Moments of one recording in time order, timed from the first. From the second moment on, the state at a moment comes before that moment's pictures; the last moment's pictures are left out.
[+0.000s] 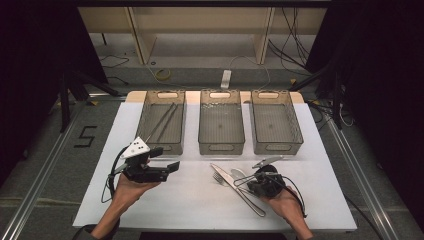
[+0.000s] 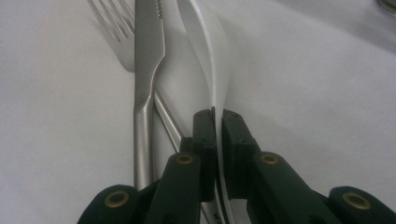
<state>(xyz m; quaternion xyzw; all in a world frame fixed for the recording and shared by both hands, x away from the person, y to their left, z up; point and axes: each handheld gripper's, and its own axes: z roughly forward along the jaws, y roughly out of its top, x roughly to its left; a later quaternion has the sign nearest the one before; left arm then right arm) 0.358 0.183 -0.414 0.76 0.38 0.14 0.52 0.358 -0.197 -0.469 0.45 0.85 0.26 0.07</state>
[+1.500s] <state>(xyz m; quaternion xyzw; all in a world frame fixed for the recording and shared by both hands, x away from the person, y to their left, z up) 0.355 0.191 -0.409 0.72 0.38 0.15 0.56 0.438 -0.175 -0.397 0.42 0.81 0.38 0.11</state>
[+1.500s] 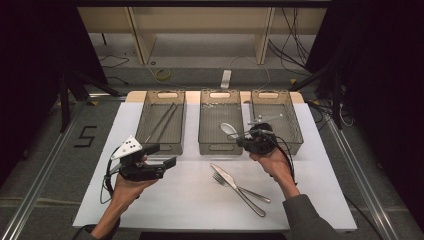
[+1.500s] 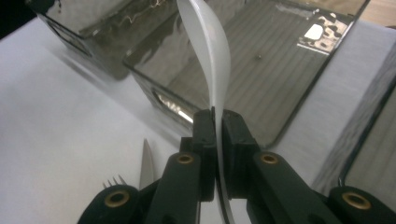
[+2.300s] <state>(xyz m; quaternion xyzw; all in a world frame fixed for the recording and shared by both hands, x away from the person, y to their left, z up) 0.355 0.192 -0.409 0.72 0.38 0.15 0.56 0.497 -0.129 -0.391 0.43 0.82 0.36 0.11</state>
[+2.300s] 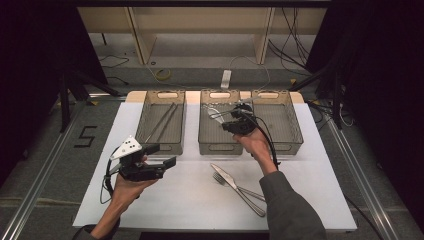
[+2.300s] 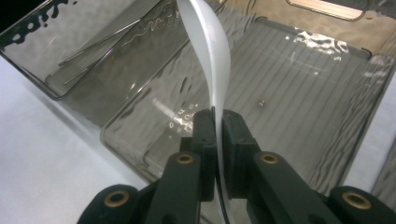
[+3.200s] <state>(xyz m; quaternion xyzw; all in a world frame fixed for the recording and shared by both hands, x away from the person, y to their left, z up) 0.355 0.192 -0.409 0.72 0.39 0.15 0.56 0.514 -0.112 -0.410 0.45 0.82 0.34 0.10</state>
